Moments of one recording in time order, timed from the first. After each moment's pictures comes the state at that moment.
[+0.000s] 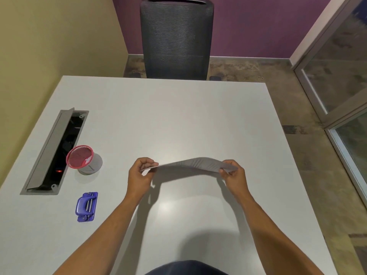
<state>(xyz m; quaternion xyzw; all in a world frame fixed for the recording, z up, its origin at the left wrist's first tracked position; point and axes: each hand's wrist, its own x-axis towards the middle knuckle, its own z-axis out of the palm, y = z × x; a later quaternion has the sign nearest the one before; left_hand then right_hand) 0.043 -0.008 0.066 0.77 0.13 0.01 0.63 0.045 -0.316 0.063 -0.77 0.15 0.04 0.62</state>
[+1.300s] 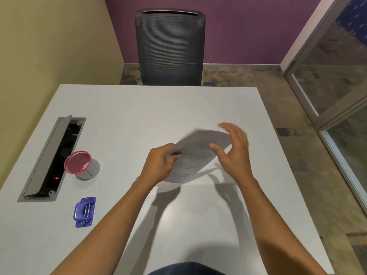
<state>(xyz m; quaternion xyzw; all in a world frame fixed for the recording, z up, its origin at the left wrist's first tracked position) 0.075 -0.065 0.155 0.89 -0.09 0.01 0.45 0.069 -0.298 0.175 -0.89 -0.02 -0.17 0.42</state>
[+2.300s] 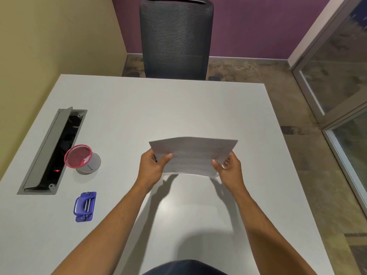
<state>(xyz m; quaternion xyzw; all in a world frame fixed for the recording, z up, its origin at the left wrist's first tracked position) 0.070 -0.045 0.104 0.70 0.09 -0.04 0.71 0.056 -0.291 0.097 -0.75 0.13 0.01 0.65</state>
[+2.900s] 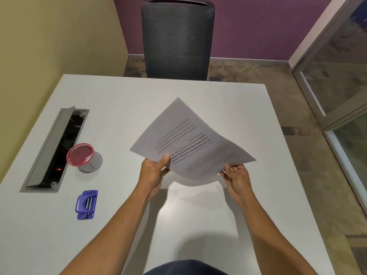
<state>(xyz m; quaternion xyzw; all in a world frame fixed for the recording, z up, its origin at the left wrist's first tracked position) 0.055 -0.049 0.098 0.51 0.15 -0.09 0.84 0.040 -0.311 0.072 -0.52 0.23 0.03 0.82</state>
